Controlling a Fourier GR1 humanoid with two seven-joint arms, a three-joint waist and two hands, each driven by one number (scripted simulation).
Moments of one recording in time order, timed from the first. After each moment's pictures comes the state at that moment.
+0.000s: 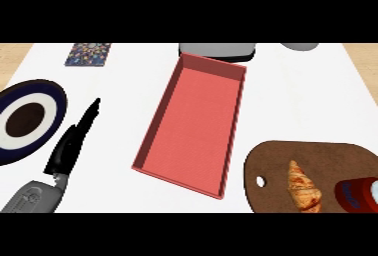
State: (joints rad) left arm -0.18 0.49 -0.33 -1.32 0.10 0.23 -0.06; right arm 1.27 -0.05 -0.09 -2.18 0.40 -0.70 -0.44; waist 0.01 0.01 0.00
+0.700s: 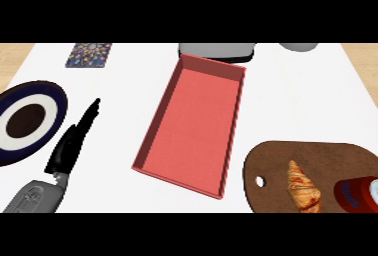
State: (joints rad) left arm -0.17 0.45 -0.27 -1.29 0.05 0.19 -0.06; right arm 0.96 -0.06 -0.10 -2.18 0.73 -0.49 0.01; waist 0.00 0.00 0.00
